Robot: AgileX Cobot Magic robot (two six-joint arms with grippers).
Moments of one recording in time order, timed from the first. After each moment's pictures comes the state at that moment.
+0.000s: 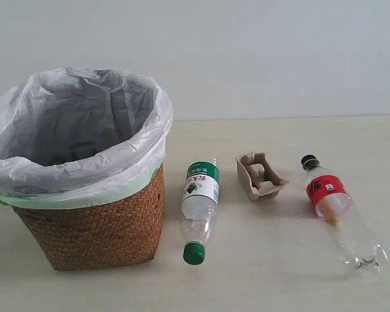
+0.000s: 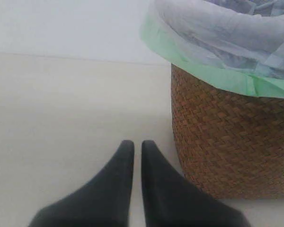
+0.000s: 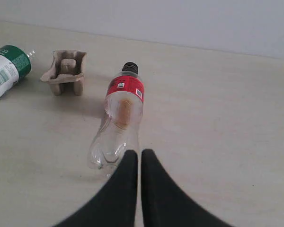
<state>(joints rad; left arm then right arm) 0.06 0.00 0.00 -0.22 0.31 0.15 0.15 0.04 0.00 -0.08 0.33 -0.02</state>
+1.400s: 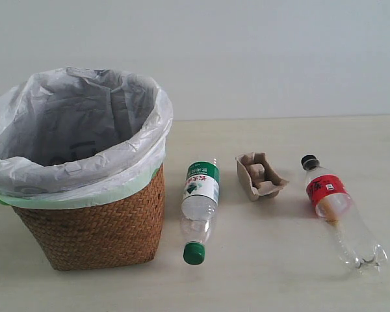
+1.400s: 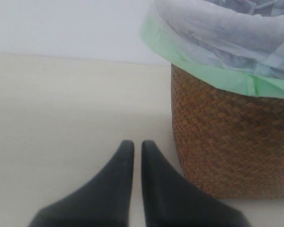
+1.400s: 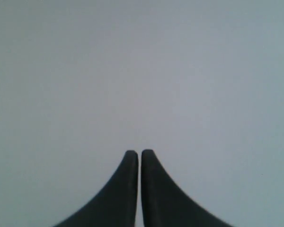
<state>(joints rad) 0.06 0.00 0.00 -0.22 0.31 0.15 0.15 0.04 -0.14 -0.08 -0.64 0.19</state>
